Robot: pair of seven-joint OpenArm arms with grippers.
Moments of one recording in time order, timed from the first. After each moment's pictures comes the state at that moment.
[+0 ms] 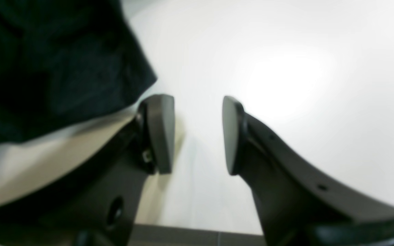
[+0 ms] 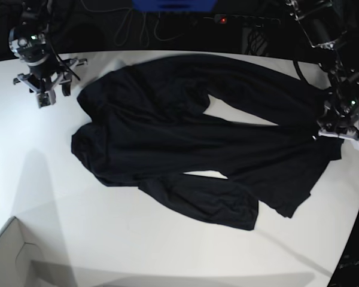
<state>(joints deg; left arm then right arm) -0.5 -12.8 -30.9 80.5 -18.8 0.2 41.6 -26.7 5.3 24.6 105.0 -0.4 29.7 -33.1</state>
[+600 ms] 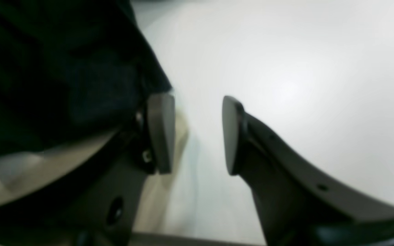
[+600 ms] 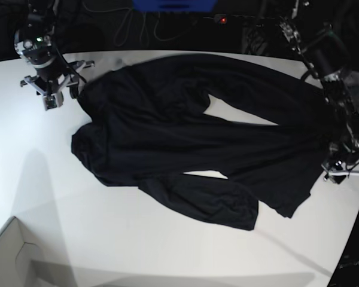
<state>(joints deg) -14.6 -12.5 -33.3 74.7 -18.3 0.4 41.9 -25.2 2.2 24.7 105.0 -0.6 30.5 -33.3</state>
